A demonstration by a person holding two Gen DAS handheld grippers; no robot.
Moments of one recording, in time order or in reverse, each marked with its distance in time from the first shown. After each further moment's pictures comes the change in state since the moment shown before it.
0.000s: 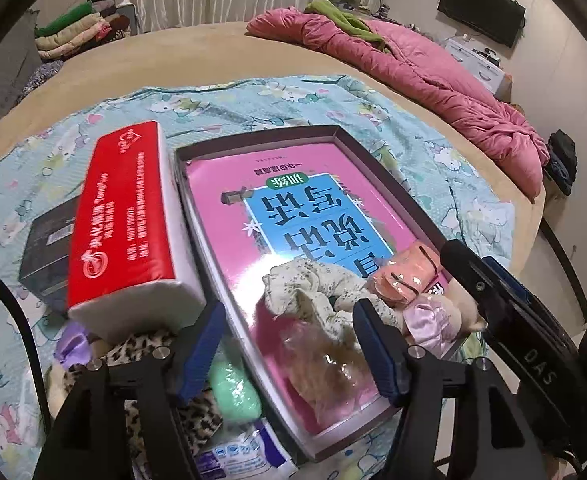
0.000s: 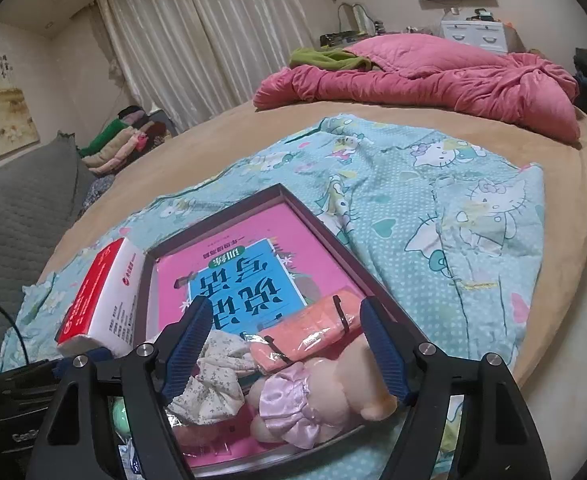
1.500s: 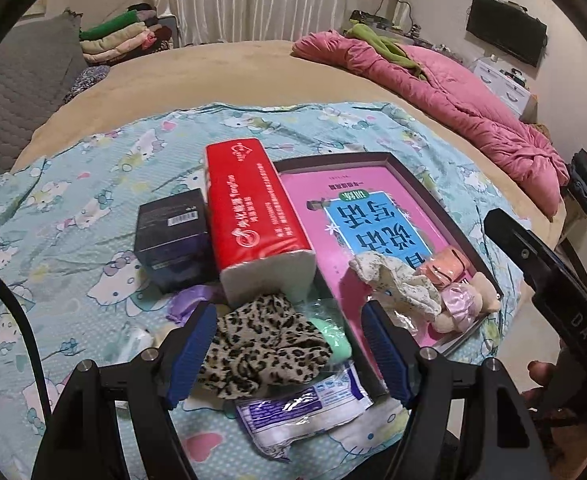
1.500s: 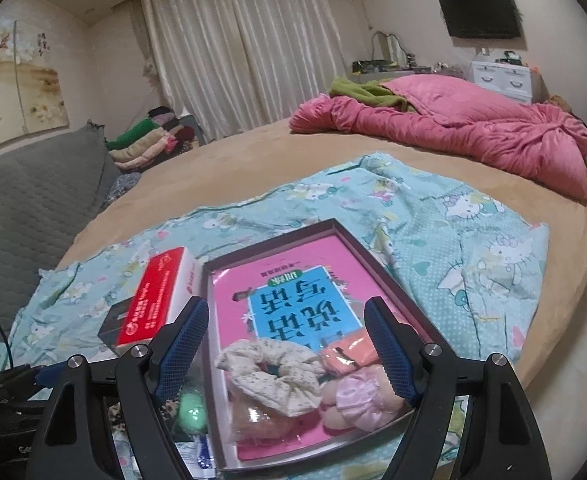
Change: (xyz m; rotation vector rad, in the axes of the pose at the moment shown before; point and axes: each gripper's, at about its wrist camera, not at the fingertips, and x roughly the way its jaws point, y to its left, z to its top) left arm -0.078 0.053 -0.023 -0.060 -0.062 0.109; right arm -0.053 0.072 0.010 -0.132 -0.075 0.048
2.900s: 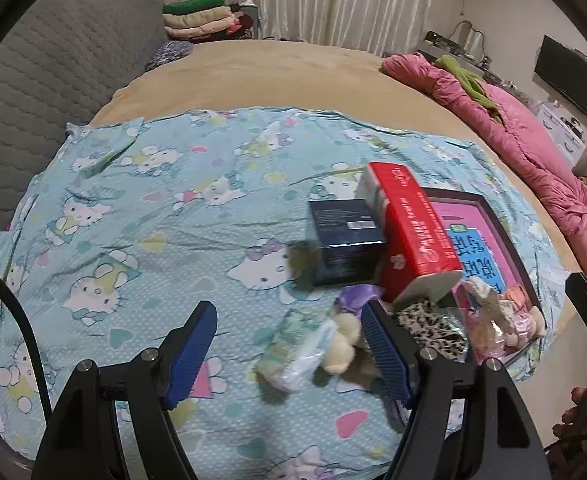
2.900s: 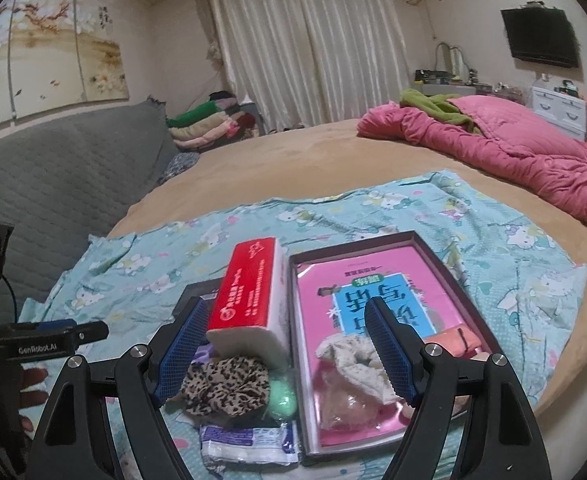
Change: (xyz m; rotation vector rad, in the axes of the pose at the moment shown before) left arm -0.050 0.139 -0.009 -0.192 -0.002 0.150; right arm -0.023 0.075 -0.002 -0.146 0.028 0.164
